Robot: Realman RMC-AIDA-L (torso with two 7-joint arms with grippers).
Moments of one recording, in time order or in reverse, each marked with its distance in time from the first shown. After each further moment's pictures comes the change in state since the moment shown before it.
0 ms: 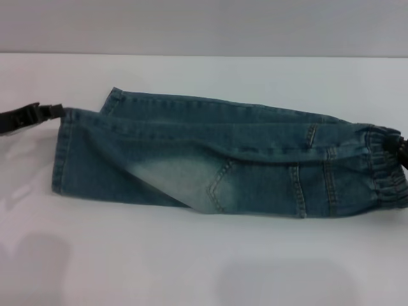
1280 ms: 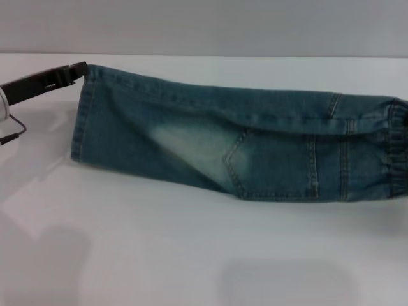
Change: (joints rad) left arm -0.080 -0.052 0.001 0.027 -0.136 -0.111 0.200; right arm -0.033 0.090 0.188 0.012 0.105 0.014 -0.202
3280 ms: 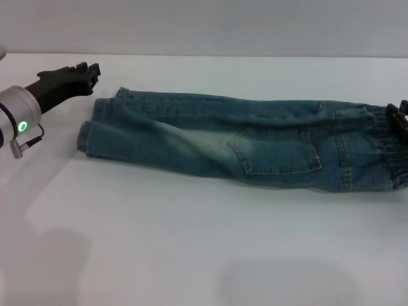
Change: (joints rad) left arm 0.016 -0.009 -0.003 0.273 -0.224 -0.350 0.548; right arm 0.122 0.040 -0.010 0.065 0.067 0.345 -0.064
